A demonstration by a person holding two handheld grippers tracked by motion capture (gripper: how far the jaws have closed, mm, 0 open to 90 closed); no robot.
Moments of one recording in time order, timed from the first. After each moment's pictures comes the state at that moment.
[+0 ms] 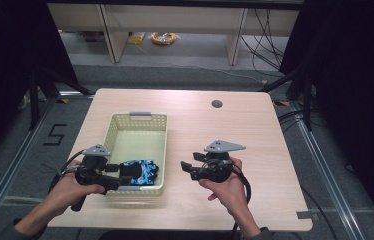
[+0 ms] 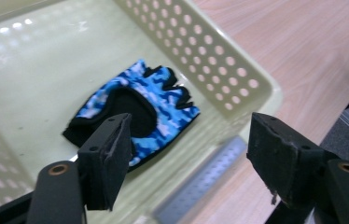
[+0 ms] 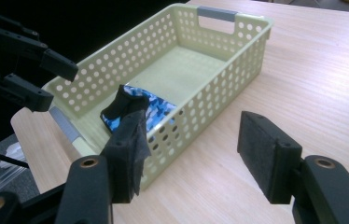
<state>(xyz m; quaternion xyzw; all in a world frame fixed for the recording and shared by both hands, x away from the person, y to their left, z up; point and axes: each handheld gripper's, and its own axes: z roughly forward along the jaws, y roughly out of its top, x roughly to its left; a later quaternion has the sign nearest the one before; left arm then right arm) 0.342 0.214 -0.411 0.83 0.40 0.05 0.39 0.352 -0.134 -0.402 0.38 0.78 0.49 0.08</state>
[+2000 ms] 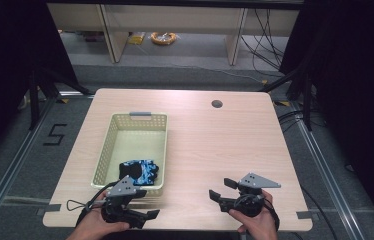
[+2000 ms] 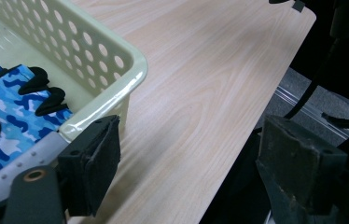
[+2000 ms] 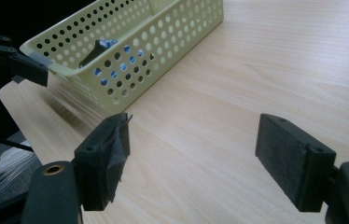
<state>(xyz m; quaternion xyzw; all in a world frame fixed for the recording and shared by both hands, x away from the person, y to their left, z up) 0.283 0.151 -0.459 0.83 0.33 0.03 0.46 0.296 -0.210 -0.463 0.42 0.75 0.50 0.09</state>
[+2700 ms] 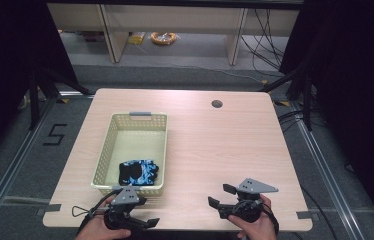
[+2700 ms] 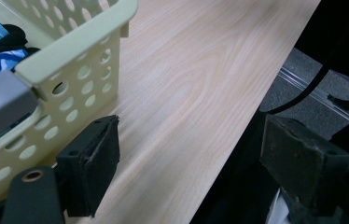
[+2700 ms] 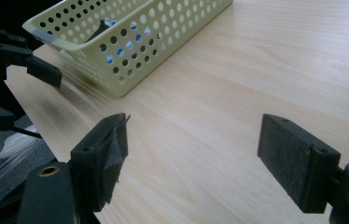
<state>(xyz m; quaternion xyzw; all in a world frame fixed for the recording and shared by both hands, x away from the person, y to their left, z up) 0.276 0.151 -0.484 0.85 0.32 0.03 0.42 0.287 -0.210 -0.471 0.41 0.77 0.48 0.08</state>
